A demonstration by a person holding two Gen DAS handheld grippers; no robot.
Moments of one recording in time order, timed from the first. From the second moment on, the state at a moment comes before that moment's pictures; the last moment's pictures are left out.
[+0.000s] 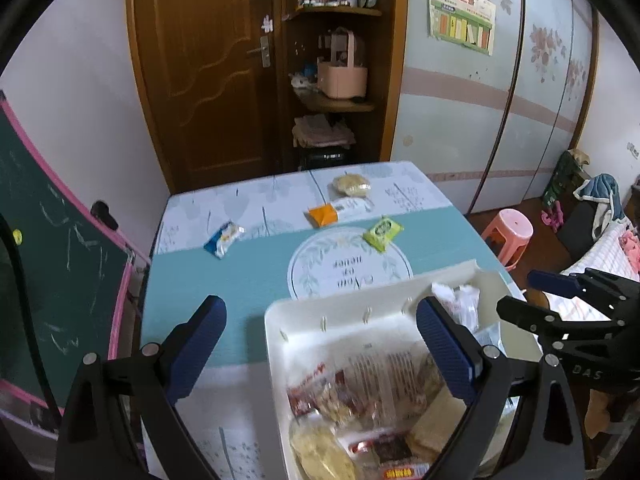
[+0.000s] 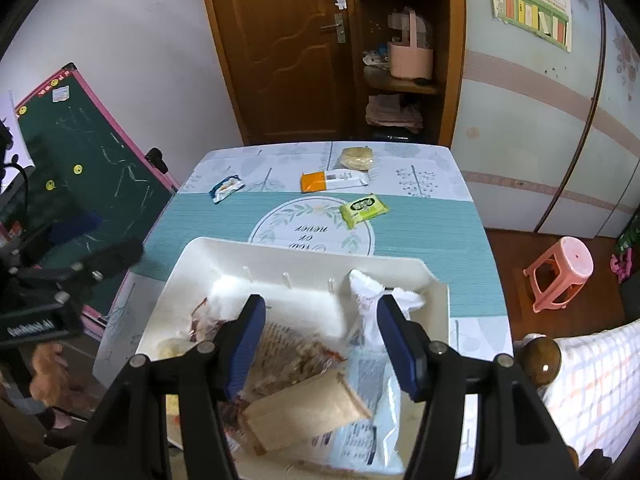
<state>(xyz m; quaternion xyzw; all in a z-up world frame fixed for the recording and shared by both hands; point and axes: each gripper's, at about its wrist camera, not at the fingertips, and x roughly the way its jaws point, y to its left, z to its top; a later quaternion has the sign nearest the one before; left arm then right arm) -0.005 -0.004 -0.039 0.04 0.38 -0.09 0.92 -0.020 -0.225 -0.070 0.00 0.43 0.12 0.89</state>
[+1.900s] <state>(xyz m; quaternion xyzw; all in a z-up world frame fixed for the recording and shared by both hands) 0.323 -0.070 -0.182 0.23 0.51 -0.18 0.81 0.279 -0.211 -0.235 0.08 0.64 -0.03 0.76</state>
